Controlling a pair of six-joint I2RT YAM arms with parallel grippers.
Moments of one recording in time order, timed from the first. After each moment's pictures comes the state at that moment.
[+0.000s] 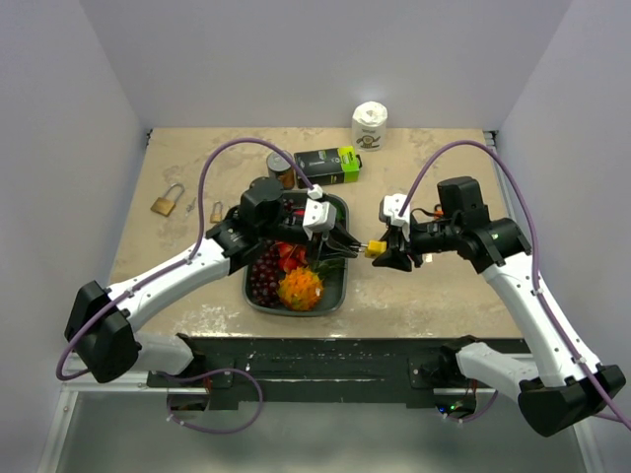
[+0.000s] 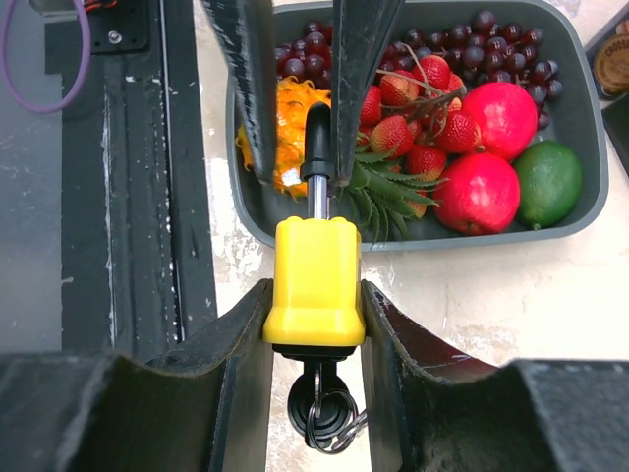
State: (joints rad) left arm -0.76 1.34 1.04 0.16 0.92 0.17; right arm 0.36 1.05 1.19 -0.96 -0.86 -0.72
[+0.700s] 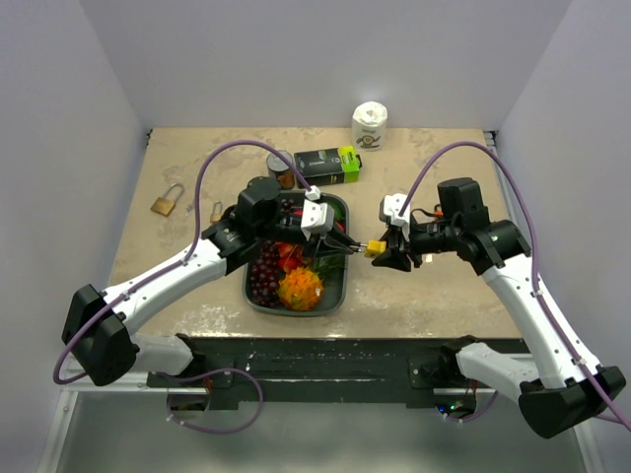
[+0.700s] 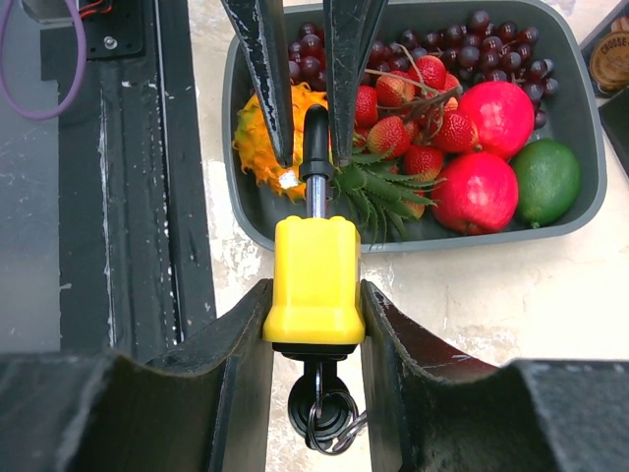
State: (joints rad) left arm -0.75 1.32 1.05 0.07 0.90 0.25; right arm 0.36 1.04 1.17 -0.92 -0.85 -0.69
